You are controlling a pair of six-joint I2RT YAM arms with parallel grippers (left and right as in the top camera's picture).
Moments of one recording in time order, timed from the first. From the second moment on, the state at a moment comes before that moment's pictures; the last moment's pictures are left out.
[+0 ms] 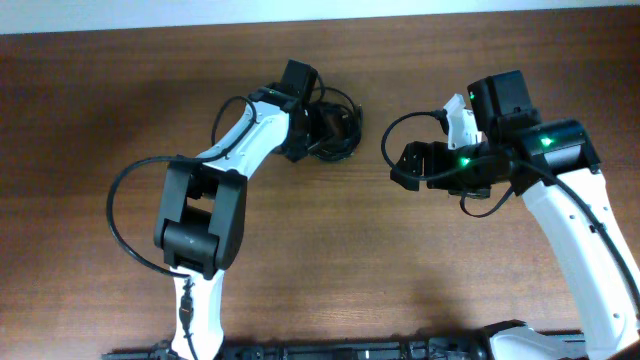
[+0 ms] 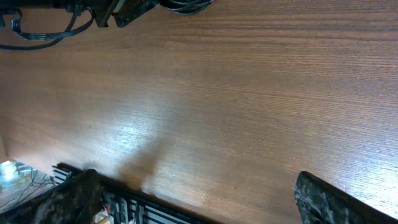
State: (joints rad) left arm -0.39 2.19 1.63 -0.71 0.21 -0.81; right arm 0.20 1.39 1.40 -1.25 -0.40 0.31
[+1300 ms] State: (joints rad) left arm -0.44 2.23 1.75 -0.90 0.00 -0.75; right arm 0.20 1.39 1.40 -1.27 -0.40 0.31
